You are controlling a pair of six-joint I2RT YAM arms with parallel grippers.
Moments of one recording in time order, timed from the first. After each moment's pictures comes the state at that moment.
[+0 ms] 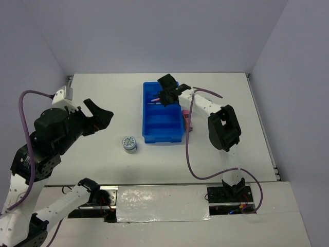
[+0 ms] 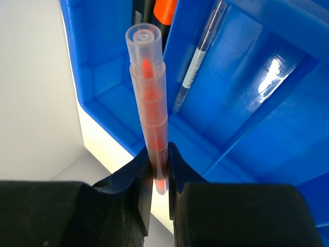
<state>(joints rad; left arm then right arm) -0.46 0.77 1.37 -0.94 -0.18 -0.66 0.59 2.10 1.77 -0.58 0.29 1.79</state>
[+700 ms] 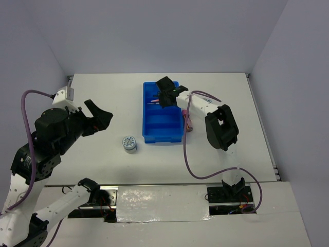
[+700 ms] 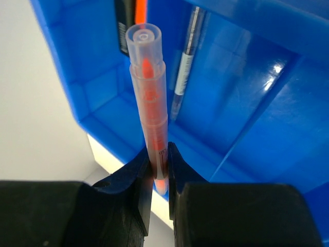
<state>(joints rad) -0.46 0.77 1.37 -0.96 -0.19 -0.63 0.60 2.13 1.77 -0.59 0.33 1.92</state>
